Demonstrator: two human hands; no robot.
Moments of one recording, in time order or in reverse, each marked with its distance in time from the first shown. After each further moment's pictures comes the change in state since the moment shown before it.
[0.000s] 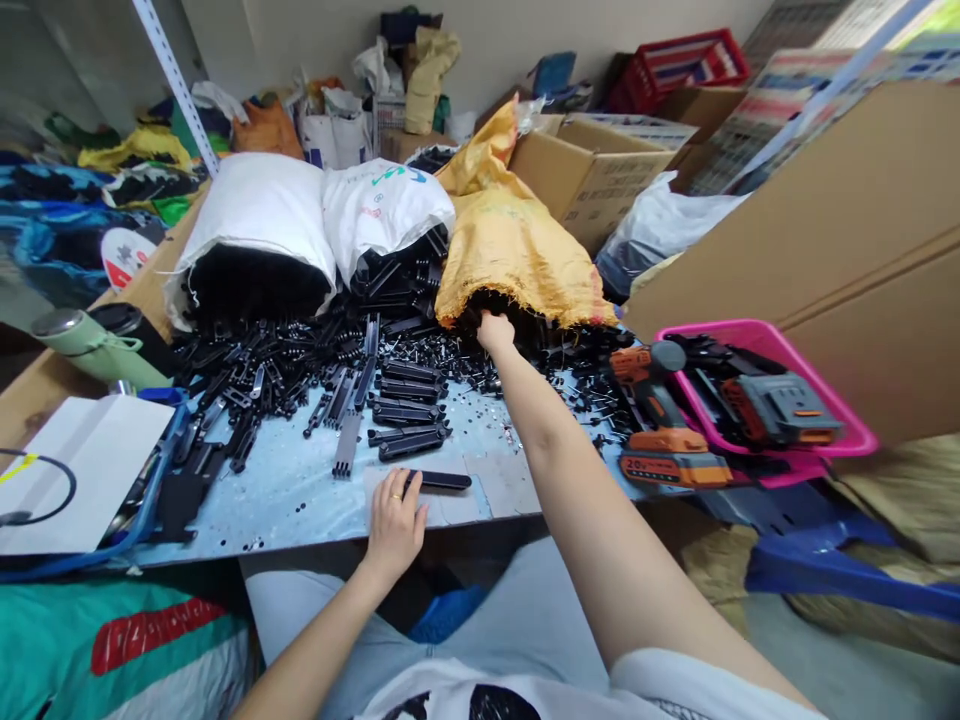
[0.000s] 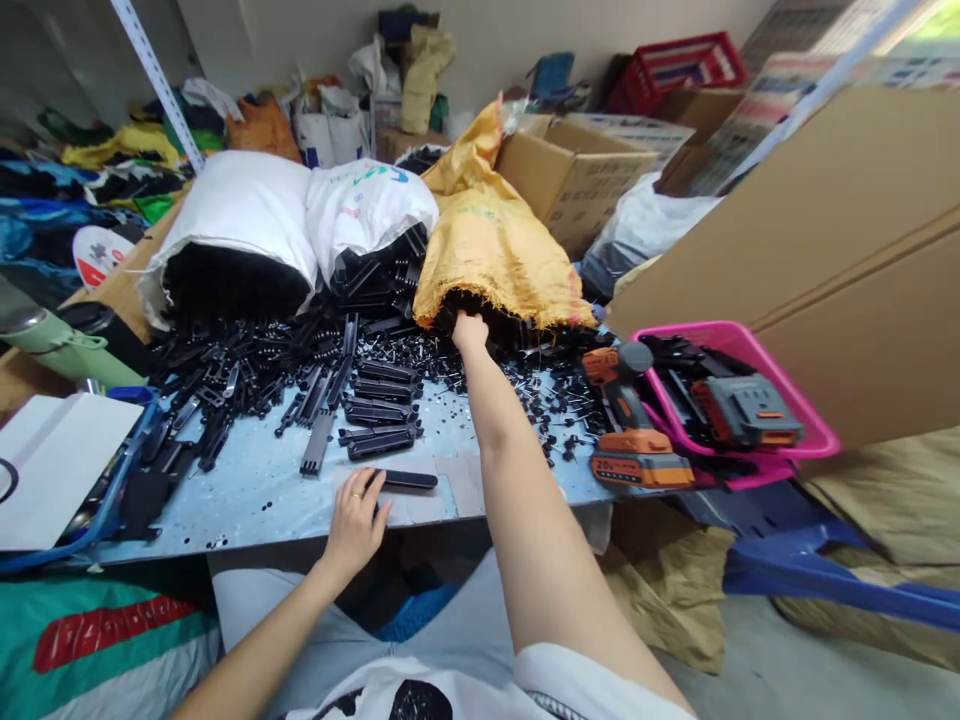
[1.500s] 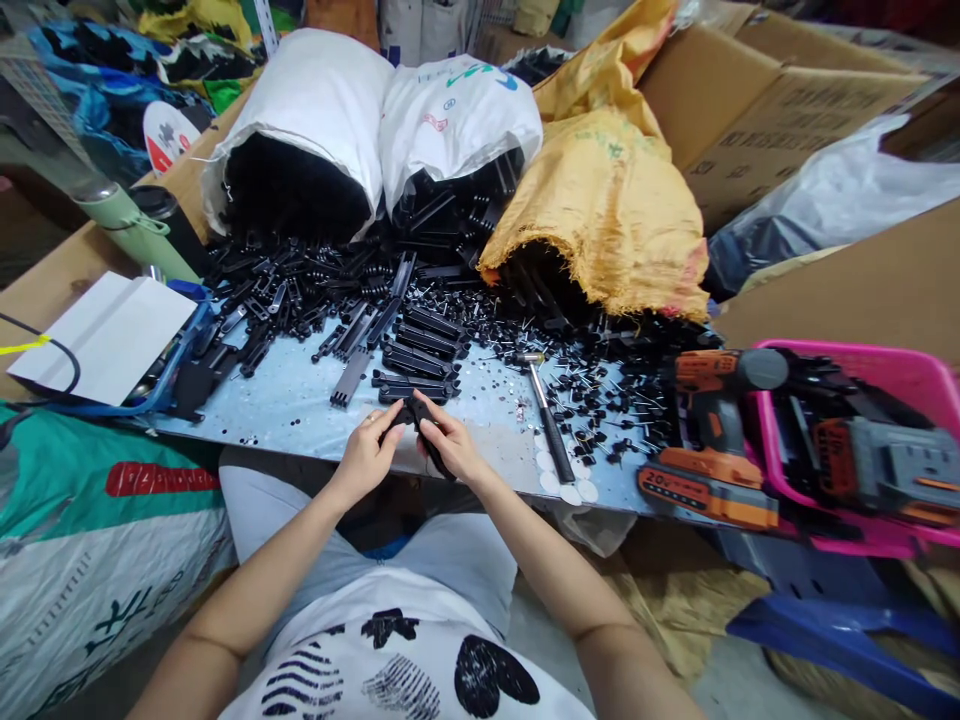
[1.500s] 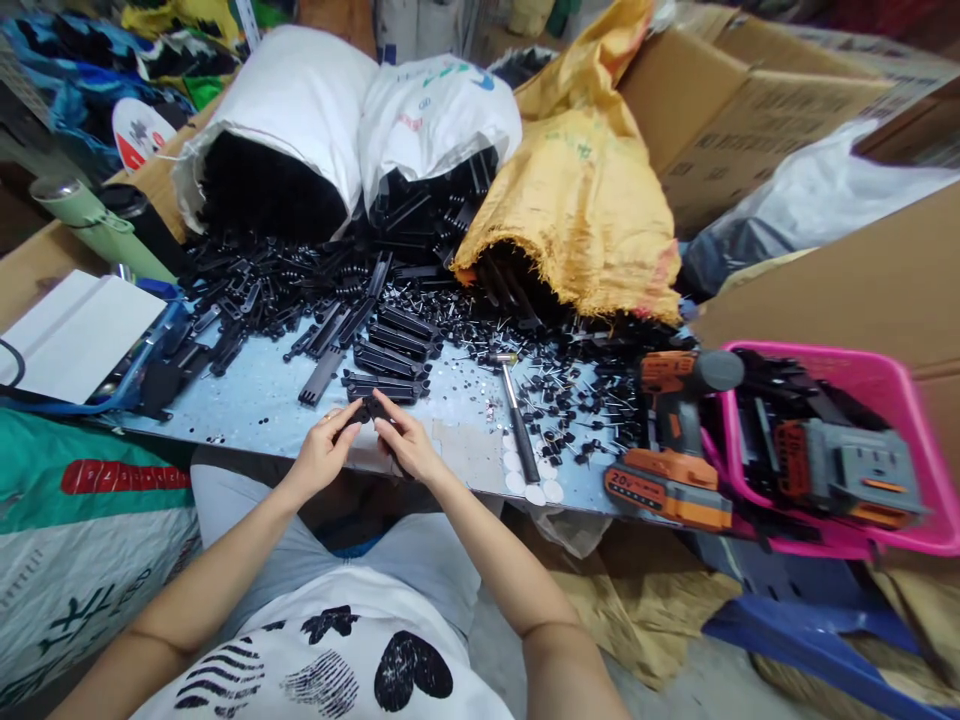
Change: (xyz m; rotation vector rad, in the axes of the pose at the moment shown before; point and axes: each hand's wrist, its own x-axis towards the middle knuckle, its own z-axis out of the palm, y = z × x) left_hand 0.017 0.016 -0.038 -0.478 0.043 -0.344; right_hand -0.273 0.030 0.016 0.734 -0.945 -0.160
